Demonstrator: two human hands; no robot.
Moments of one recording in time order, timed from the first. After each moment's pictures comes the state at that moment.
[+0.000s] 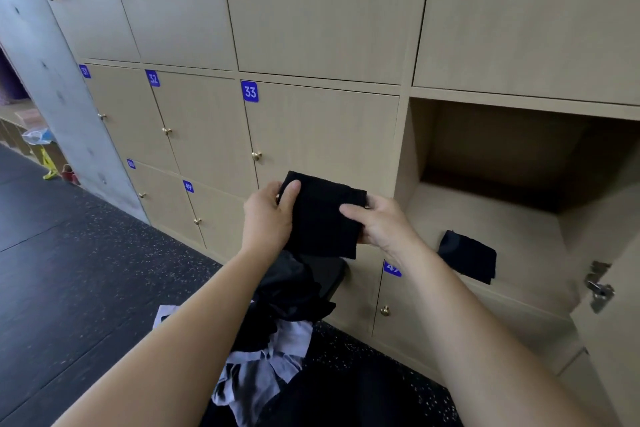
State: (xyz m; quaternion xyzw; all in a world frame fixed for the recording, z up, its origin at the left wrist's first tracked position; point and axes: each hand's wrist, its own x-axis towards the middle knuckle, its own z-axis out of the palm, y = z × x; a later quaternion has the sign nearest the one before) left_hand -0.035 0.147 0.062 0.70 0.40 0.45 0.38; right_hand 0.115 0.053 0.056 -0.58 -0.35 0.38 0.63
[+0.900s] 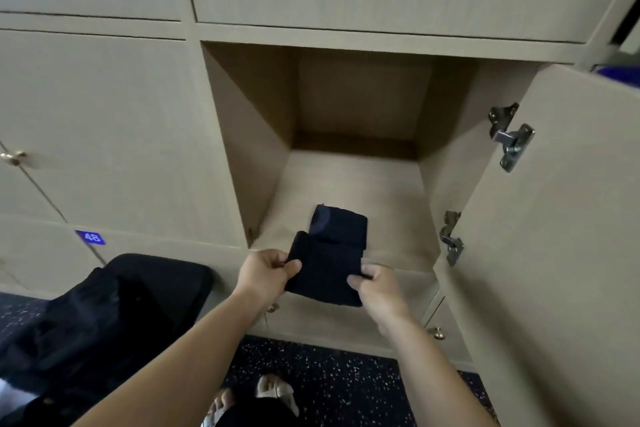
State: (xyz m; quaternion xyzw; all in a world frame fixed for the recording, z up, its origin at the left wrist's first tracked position) left_hand 0.190 0.079 -0.077 0.71 0.40 0.09 0.57; right_hand 0.295 -0.075 -0.106 -0.79 -0.11 0.26 0.54
